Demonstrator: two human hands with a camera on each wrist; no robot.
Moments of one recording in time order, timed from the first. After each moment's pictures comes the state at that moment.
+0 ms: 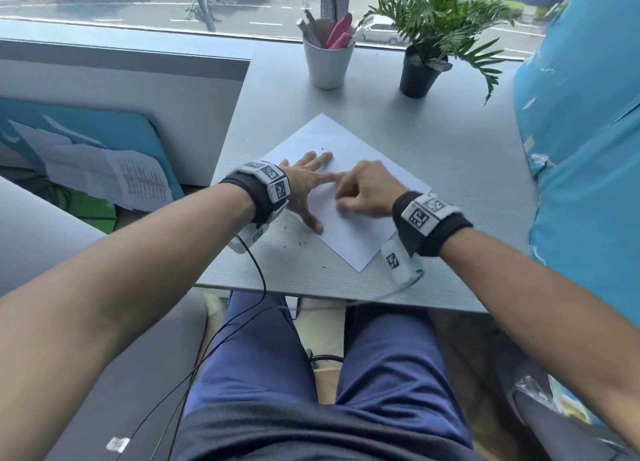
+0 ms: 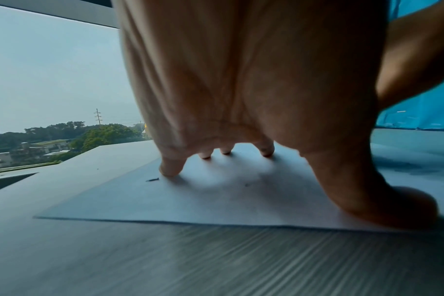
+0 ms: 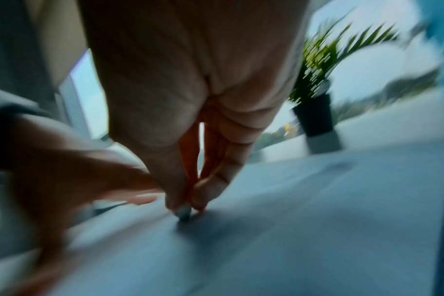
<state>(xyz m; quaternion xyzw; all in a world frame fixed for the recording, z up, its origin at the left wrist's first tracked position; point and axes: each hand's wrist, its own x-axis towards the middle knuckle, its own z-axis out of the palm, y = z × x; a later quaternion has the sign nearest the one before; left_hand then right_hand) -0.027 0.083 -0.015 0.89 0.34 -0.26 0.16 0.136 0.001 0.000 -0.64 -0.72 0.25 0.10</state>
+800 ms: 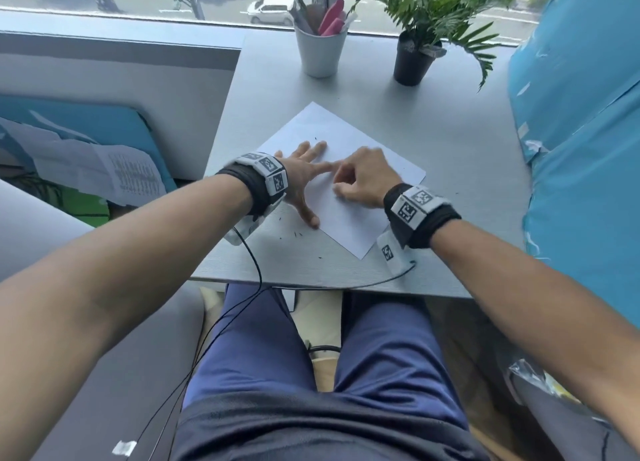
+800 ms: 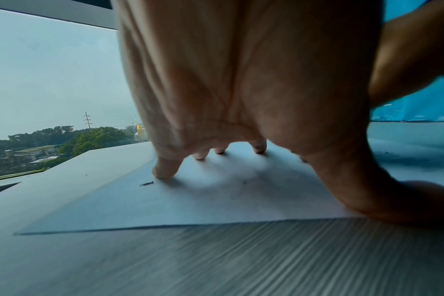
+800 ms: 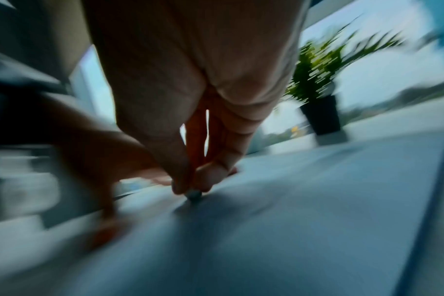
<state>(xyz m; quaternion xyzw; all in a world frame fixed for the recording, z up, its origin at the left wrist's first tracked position) -0.023 0.080 -0.017 0.88 0.36 -0.26 0.18 0.133 -0.005 -0.005 -0.68 -0.68 0.23 0.15</state>
